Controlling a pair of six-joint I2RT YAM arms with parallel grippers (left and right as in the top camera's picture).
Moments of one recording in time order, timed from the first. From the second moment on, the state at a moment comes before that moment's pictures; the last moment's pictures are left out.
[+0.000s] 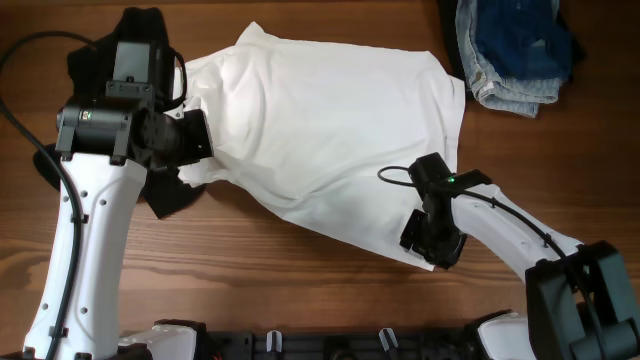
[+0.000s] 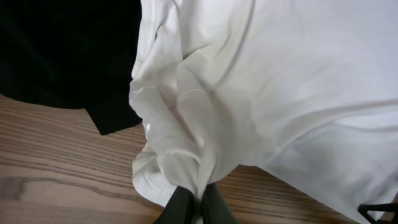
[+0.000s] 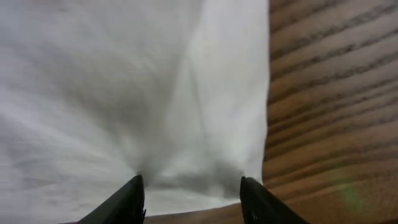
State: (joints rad) left arm -0.12 1.45 1.59 -1.36 -0.02 -0.31; right arm 0.34 1.55 0.74 -0.90 -0.12 0.82
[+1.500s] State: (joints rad) left arm -0.12 1.44 1.59 -1.38 -0.02 -0.31; right arm 0.22 1.39 0.95 -1.14 -0.13 0.68
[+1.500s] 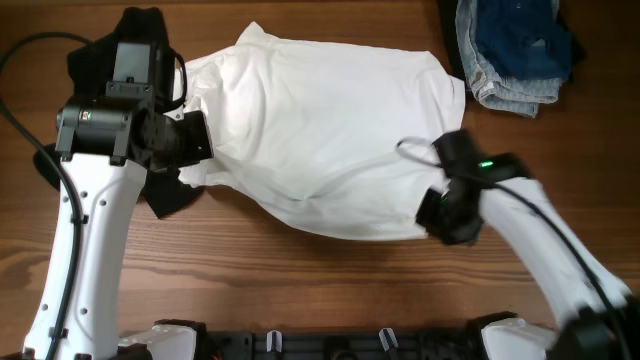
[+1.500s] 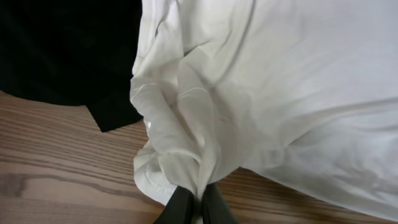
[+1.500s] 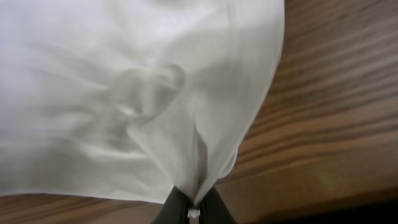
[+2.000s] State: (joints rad) left arm -0.12 1.33 1.58 -1.49 -0.02 -0.31; right arm 0.00 1.20 1.23 -1.48 -0.12 0.40
